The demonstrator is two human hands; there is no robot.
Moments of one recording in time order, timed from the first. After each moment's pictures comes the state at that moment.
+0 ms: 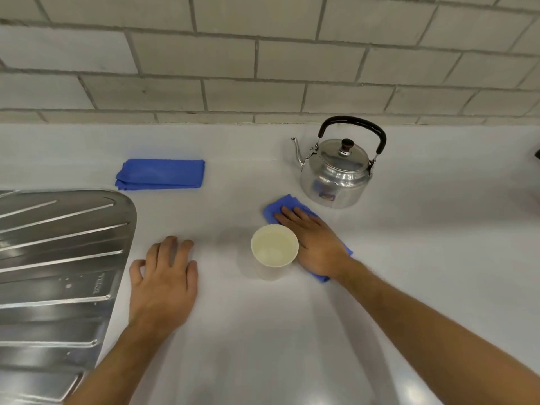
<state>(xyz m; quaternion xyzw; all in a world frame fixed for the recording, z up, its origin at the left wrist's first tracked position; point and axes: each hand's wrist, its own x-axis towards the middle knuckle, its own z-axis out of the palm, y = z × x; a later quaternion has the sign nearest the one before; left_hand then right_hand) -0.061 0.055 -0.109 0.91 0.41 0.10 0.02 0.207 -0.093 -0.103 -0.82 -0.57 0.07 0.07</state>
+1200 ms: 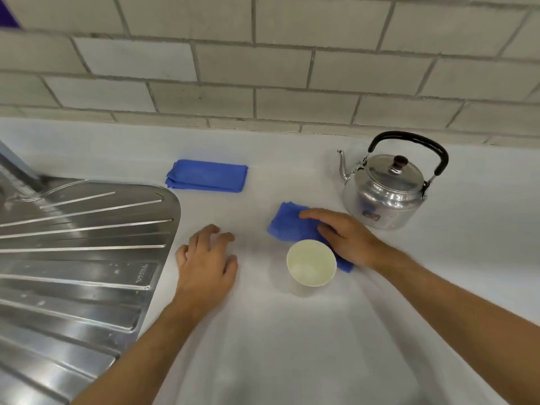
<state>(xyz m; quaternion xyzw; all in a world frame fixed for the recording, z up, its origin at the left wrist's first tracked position) -0.040 0.067 -0.095 0.88 0.43 0.14 0.13 0.239 -0.055 -0.073 -0.69 -0.63 0.18 0.30</state>
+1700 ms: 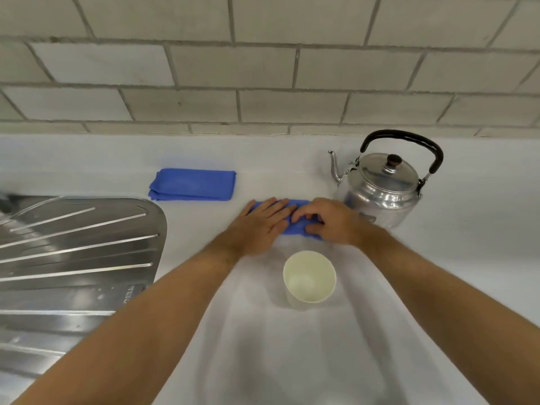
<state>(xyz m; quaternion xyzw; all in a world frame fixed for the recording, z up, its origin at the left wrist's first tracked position) 0.092 0.129 -0.106 0.98 0.15 -0.02 0.13 0.255 -0.012 -0.064 -0.75 -0.61 0.17 0.19</state>
